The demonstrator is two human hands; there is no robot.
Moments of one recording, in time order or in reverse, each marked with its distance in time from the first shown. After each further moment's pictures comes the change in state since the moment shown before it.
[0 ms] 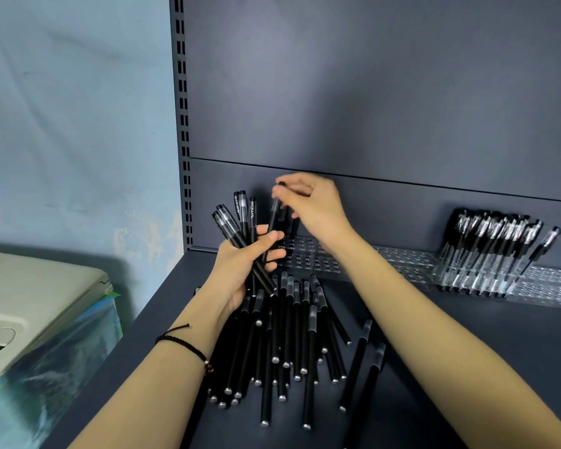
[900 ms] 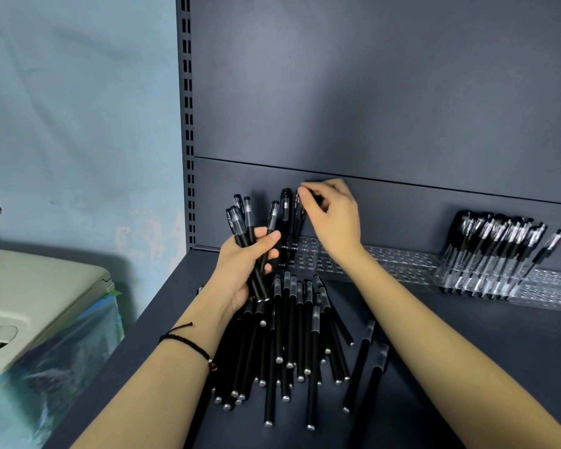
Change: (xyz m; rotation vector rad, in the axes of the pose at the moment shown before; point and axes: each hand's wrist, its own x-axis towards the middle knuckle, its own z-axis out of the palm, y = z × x) left_hand 0.005 -0.002 -0.004 -0.029 0.048 -0.024; right_hand -0.005 0.035 -0.013 -0.399 0.217 -0.171
